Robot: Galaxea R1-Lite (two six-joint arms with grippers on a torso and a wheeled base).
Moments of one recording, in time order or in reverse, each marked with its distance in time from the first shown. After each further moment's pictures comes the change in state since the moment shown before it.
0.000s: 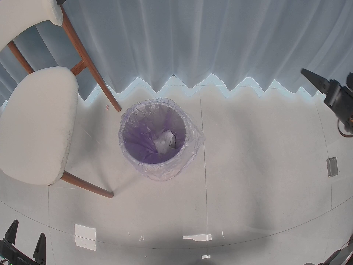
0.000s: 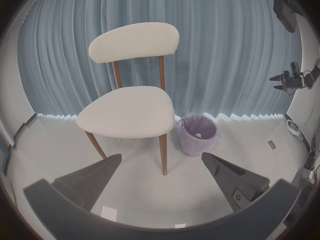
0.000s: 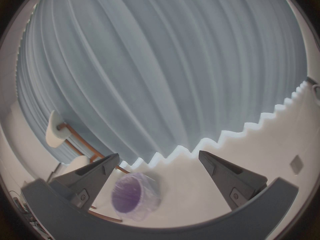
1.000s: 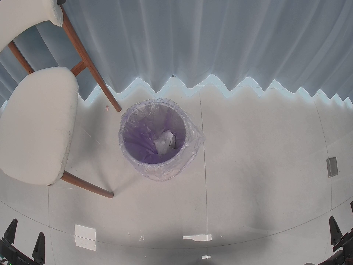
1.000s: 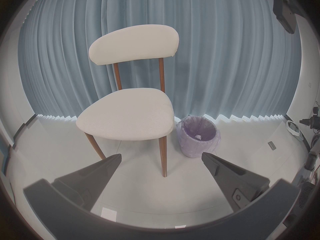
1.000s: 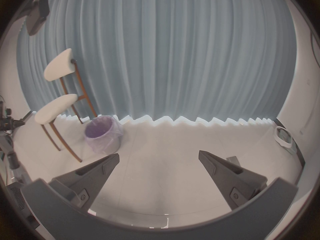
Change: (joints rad) left arm 0.000 0.000 0.000 -0.015 0.000 0.000; right arm -0.217 -1.199 0.708 0.638 -0.024 -0.362
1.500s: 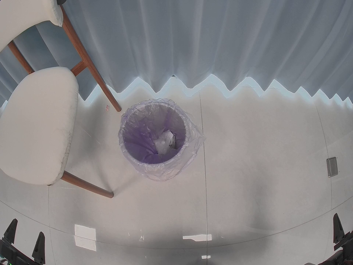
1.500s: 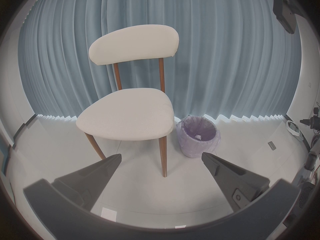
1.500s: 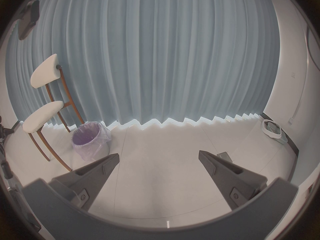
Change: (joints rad) left arm 0.000 0.000 0.000 -0.001 0.000 0.000; right arm 0.010 -0.077 0.035 -0.001 -0.117 0.061
